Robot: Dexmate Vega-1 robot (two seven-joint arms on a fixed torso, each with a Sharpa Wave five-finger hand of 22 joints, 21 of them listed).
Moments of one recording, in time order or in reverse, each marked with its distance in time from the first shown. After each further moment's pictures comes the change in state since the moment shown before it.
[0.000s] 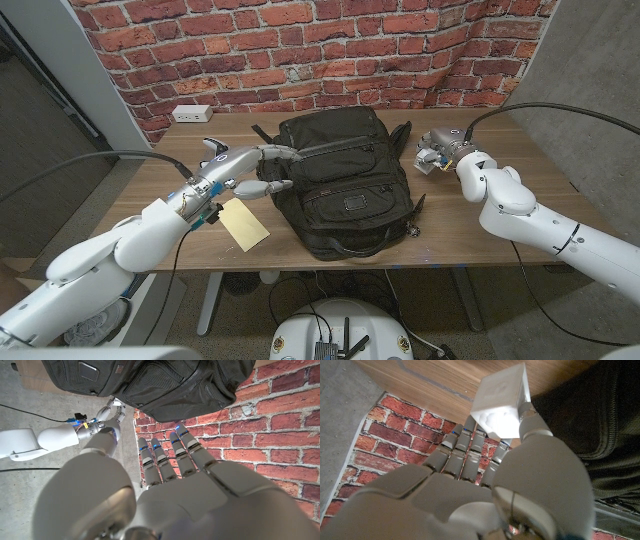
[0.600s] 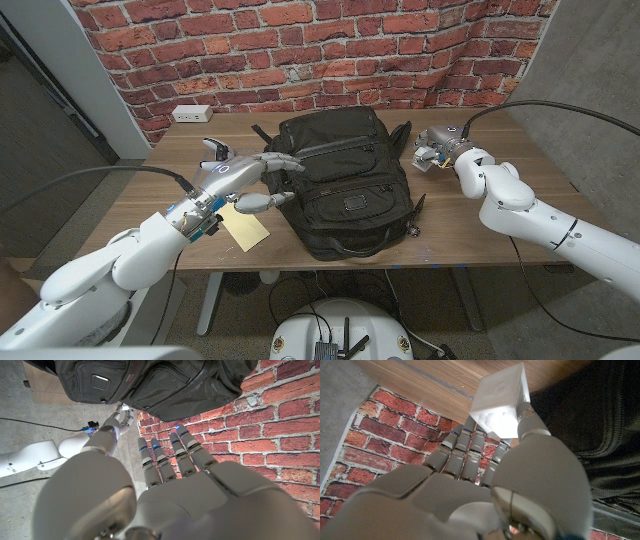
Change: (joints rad) left arm 0.059 -0.090 -0.035 -0.026 0.146 -0.069 0.010; left_hand 0.028 0.001 -0.009 0.001 0.000 0.005 -0.005 0.000 0.004 0.000 -0.006 -0.004 0.000 -0.004 -0.004 0.000 0.000 0.000 0.000 0.000 0.000; right arm 0.029 0.012 -0.011 0.034 -0.014 0.052 0.017; right_hand 0.016 0.016 -0.004 -0.001 -0.003 0.000 0.000 -0.008 -0.005 0.000 0.000 0.002 -0.001 0.000 0.000 -0.004 -0.001 0.000 0.000 0.000 0.000
